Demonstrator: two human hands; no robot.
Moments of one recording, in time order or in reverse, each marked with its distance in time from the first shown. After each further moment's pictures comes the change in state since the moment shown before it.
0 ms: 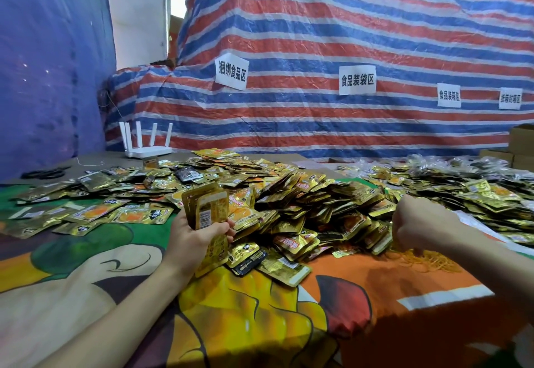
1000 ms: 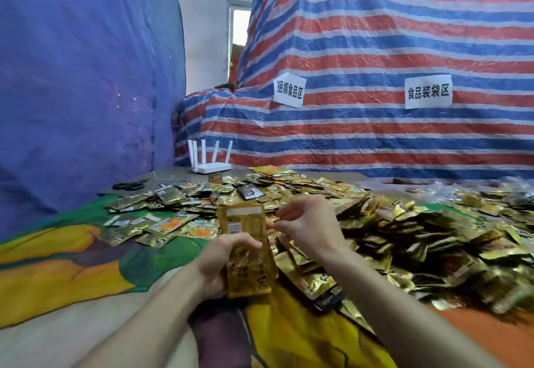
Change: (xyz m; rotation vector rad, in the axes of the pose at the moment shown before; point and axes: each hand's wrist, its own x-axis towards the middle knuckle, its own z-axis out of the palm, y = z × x) left_hand 0.028 0.015 -0.067 -0.207 -0.244 -0.497; right_hand -0.010 -0.264 0.003 1.110 0.115 -0.569
